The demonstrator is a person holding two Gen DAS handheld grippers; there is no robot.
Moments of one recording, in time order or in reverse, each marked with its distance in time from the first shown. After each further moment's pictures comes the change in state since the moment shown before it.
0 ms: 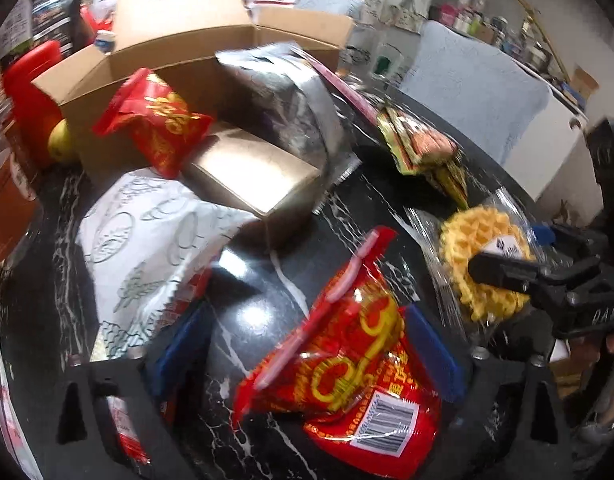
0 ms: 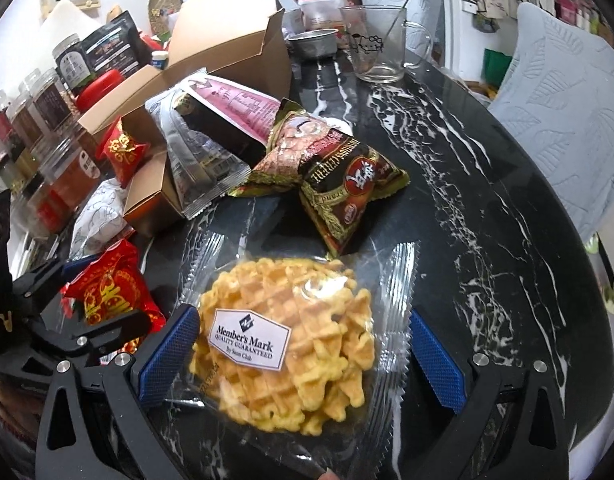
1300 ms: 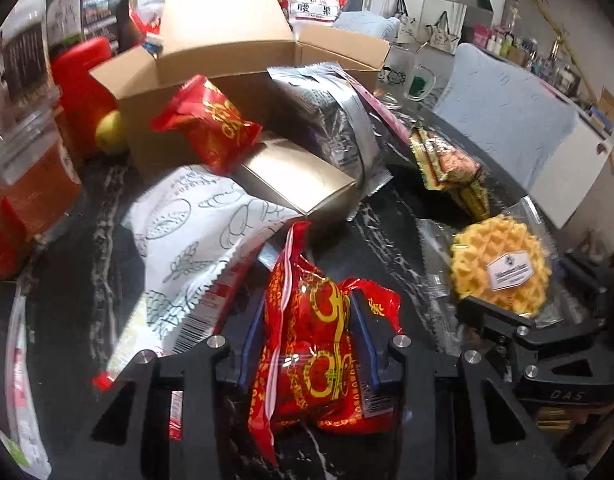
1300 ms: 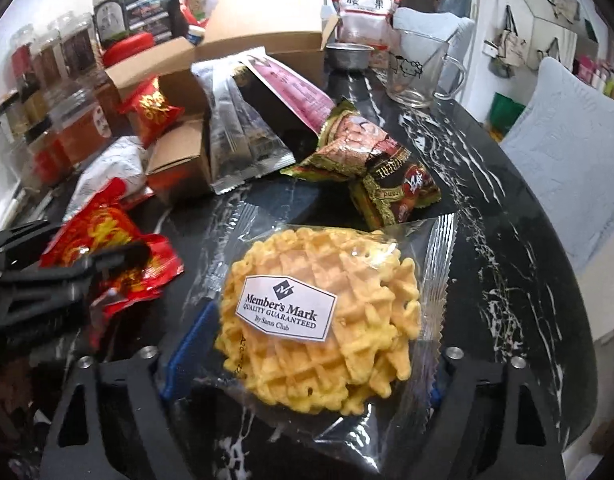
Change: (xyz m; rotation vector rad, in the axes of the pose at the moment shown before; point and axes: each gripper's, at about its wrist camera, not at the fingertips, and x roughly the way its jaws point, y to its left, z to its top) left arm -0.017 0.003 -0.011 -0.062 -0.045 0.086; right arm 0.001 0.038 -0.020 -0.161 -0.056 -0.060
